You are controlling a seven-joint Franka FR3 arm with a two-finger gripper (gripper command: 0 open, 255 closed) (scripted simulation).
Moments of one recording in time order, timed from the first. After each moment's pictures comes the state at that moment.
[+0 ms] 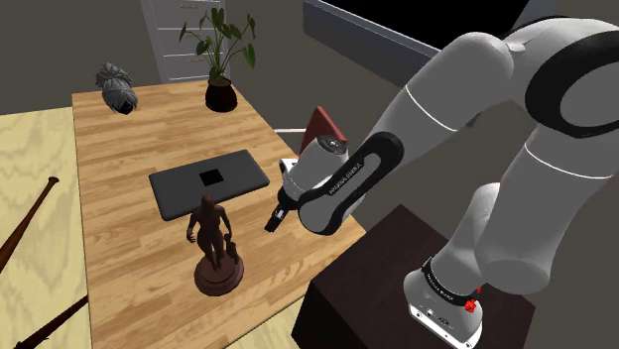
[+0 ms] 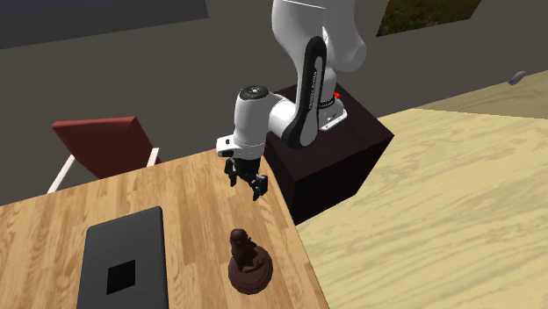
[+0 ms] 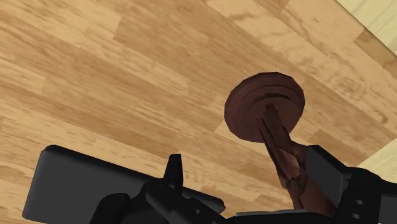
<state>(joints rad) 0.42 0.16 0.13 -2.63 0.39 3.13 -0.33</state>
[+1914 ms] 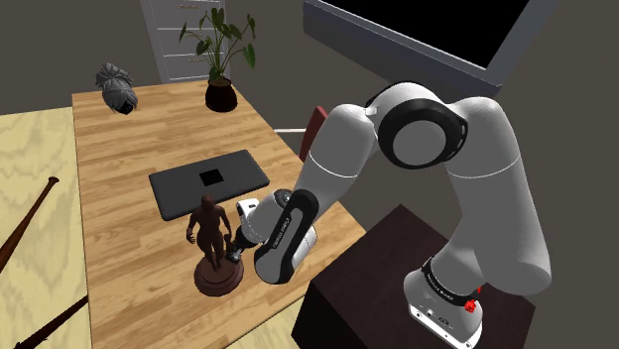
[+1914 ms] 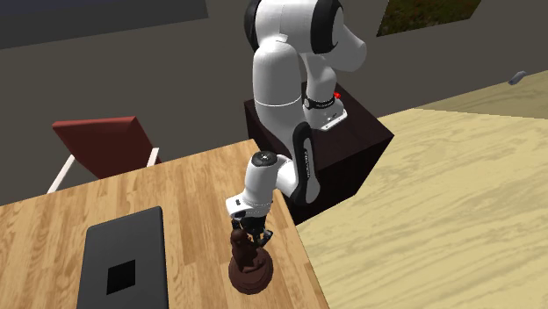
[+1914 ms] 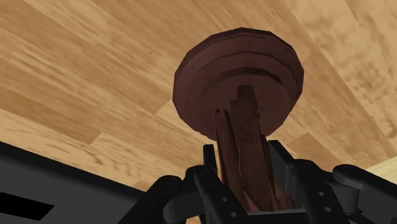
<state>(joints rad) 0.46 0.75 0.23 -2.23 0.33 3.47 -0.42</state>
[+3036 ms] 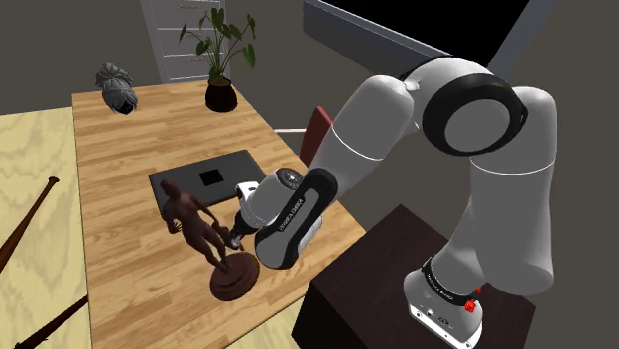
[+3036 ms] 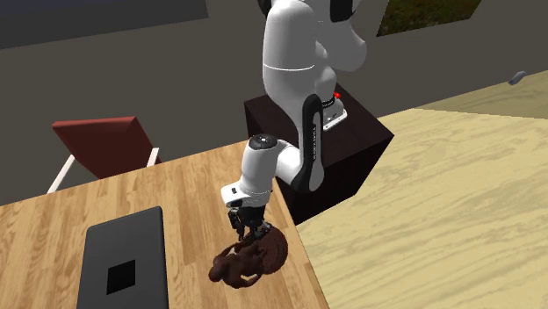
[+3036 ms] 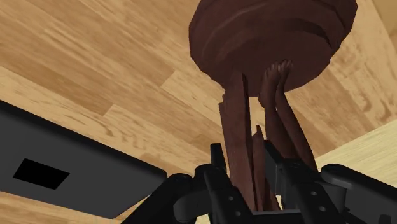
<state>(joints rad) 0.49 0.54 0.20 -2.32 0.37 3.35 -0.42</state>
